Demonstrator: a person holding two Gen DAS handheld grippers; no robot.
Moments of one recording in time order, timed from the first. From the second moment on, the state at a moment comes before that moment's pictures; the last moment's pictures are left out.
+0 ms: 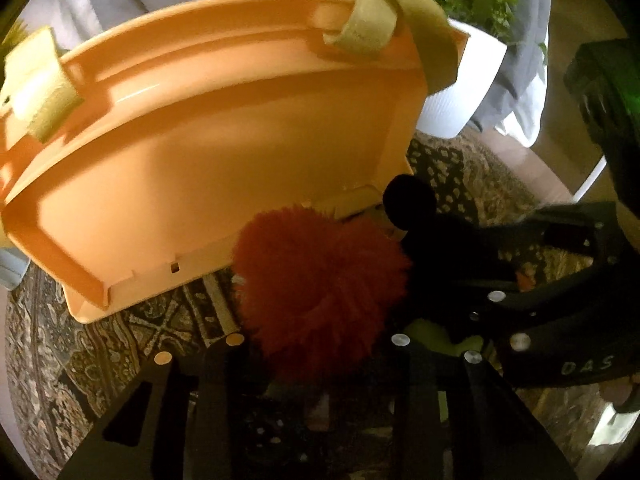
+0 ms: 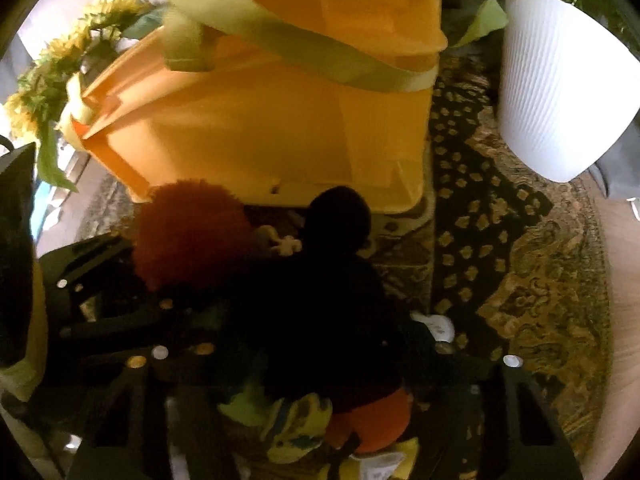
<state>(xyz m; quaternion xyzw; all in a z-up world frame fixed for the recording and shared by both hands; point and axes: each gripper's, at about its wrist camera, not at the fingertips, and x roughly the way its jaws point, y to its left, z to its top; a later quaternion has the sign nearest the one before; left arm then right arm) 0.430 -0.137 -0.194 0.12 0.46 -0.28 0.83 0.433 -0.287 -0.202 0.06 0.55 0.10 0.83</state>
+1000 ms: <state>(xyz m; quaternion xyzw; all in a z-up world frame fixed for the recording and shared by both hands) 0.375 -0.104 -0.099 0.07 0.37 -0.23 0.90 0.373 -0.285 -0.107 0.07 0.45 0.06 0.89</state>
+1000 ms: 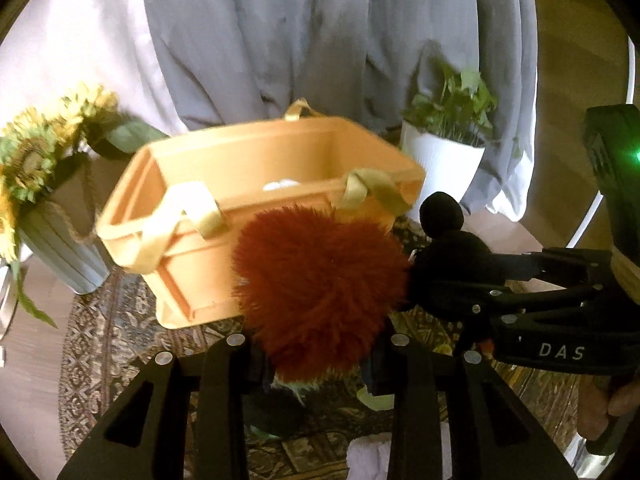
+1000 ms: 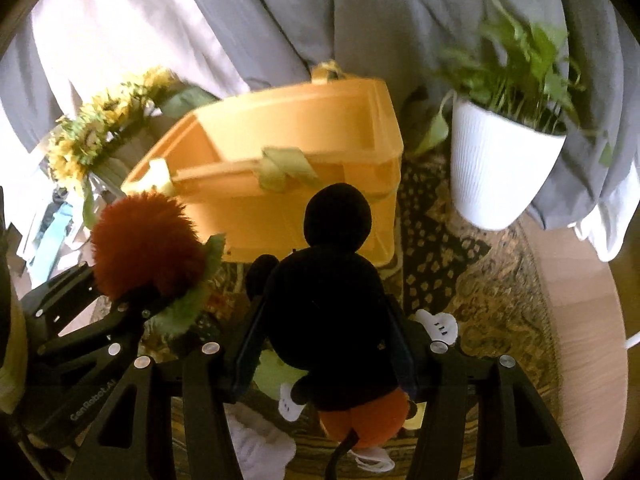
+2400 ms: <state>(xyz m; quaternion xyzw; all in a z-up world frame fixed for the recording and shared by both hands) 0.391 -0.060 0.047 0.07 0.19 -0.13 0.97 0.440 -0.251 0.038 0.06 0.28 0.11 0.95</state>
